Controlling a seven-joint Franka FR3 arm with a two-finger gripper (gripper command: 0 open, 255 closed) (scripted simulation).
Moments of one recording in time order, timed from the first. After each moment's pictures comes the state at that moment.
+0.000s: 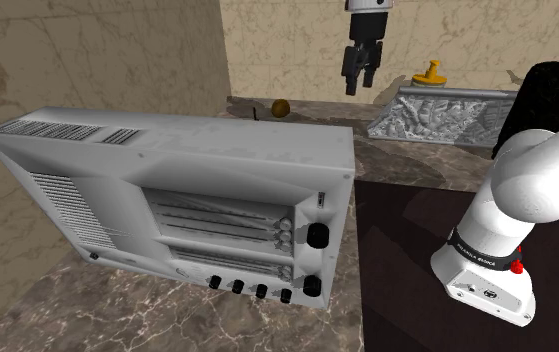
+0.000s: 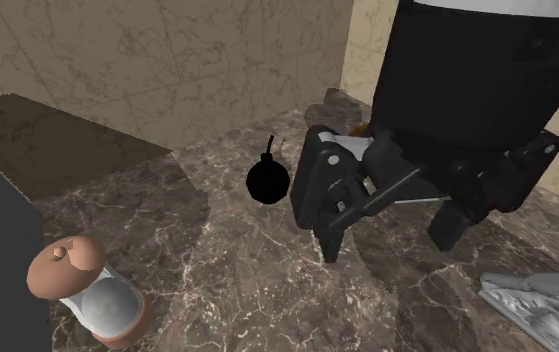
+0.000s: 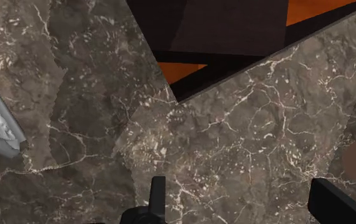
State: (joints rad) arm 0.02 -0.55 -0.01 -2.22 0.04 1.61 0.00
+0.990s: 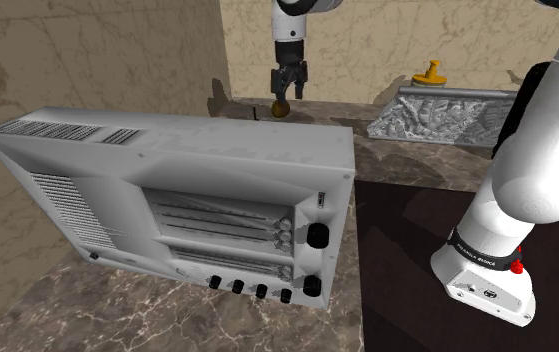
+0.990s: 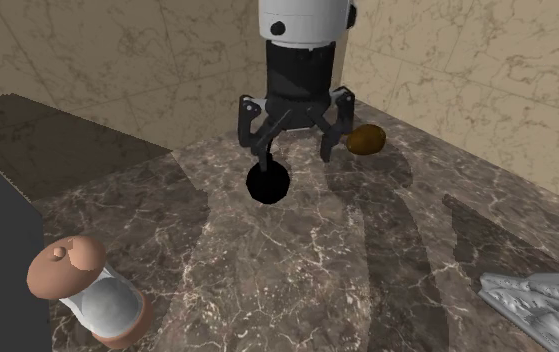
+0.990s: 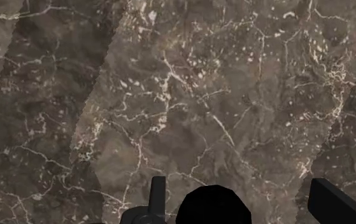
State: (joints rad) arm 0.06 0.02 0.03 -1.80 0.02 1.77 -0.03
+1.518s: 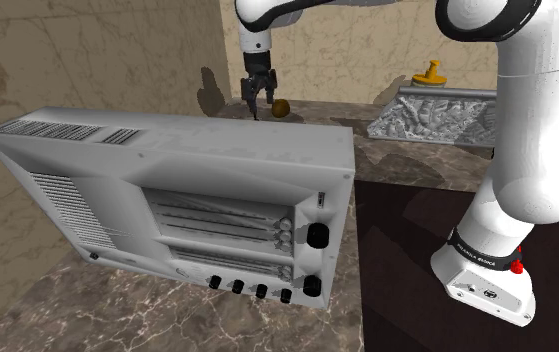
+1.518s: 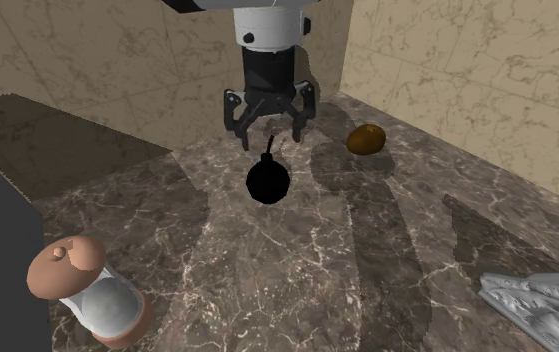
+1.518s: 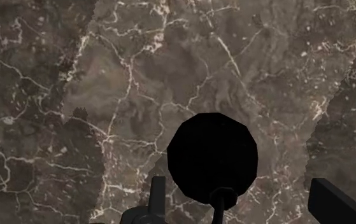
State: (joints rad) arm 0.08 0.36 0.05 -1.43 -0.01 1.72 -0.04
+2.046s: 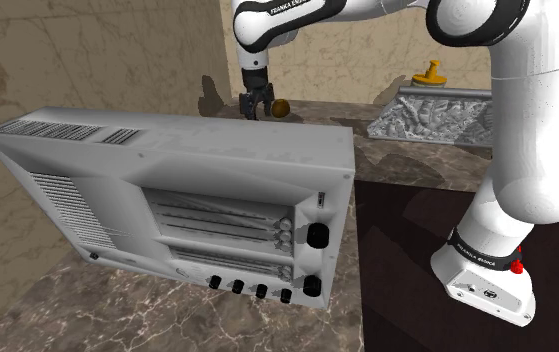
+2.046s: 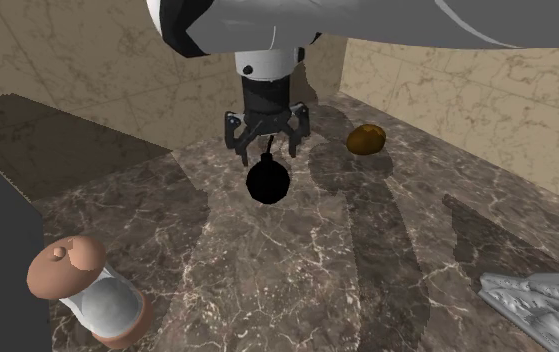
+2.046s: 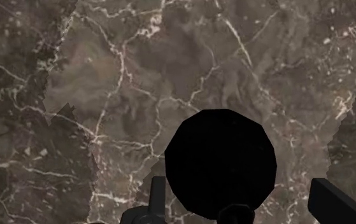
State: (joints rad) arm 0.09 0.40 0.05 -1.47 -0.01 1.81 -0.04
